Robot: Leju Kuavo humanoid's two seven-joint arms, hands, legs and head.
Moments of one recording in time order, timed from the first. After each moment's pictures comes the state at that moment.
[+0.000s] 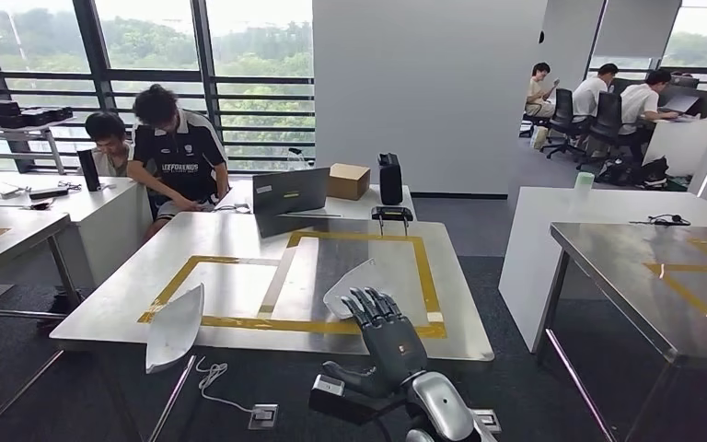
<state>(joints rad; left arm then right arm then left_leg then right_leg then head) -0.12 -0.20 1.21 -0.19 -0.89 0.23 -0.40 -0.77 0.03 0.63 -0.75 1.12 -0.18 -0.27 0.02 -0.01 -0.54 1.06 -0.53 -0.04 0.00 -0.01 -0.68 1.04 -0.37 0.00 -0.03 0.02</state>
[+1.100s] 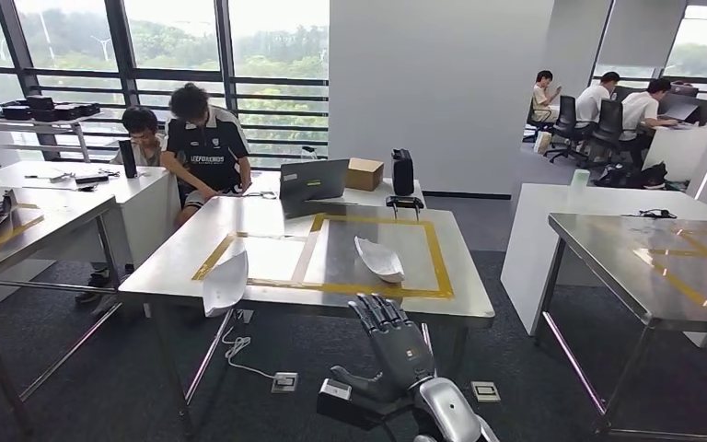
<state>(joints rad) -0.12 -0.20 1.21 -0.19 -0.89 0.23 -0.40 -0.75 0.02 0.63 -0.74 1.12 -0.17 -0.27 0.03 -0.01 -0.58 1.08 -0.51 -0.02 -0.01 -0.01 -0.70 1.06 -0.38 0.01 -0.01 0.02</state>
